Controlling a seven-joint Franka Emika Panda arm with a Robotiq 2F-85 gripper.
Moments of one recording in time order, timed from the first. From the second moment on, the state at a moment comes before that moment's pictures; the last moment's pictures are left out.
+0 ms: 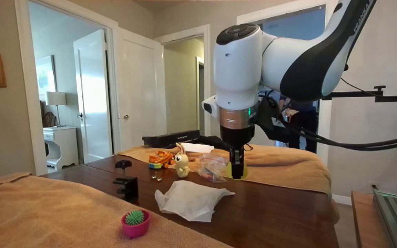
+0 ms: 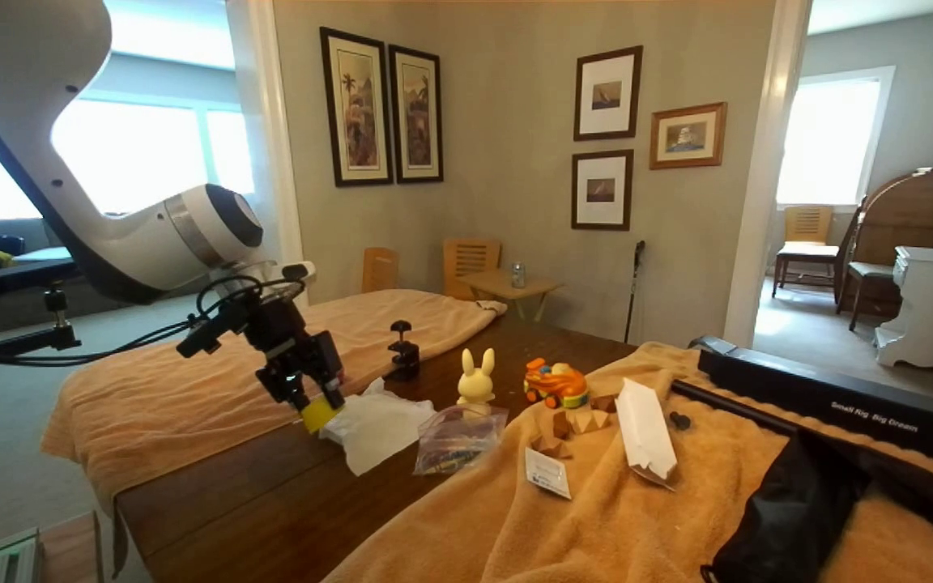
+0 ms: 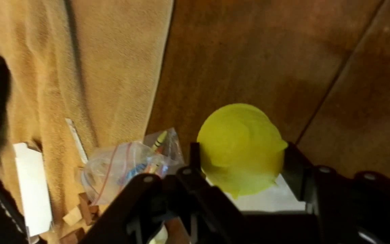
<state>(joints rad) 0.33 -0.04 0.13 -2.62 -0.88 2.37 0.69</state>
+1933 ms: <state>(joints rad) 0.24 0.08 0.24 -2.61 -0.88 2.30 0.73</state>
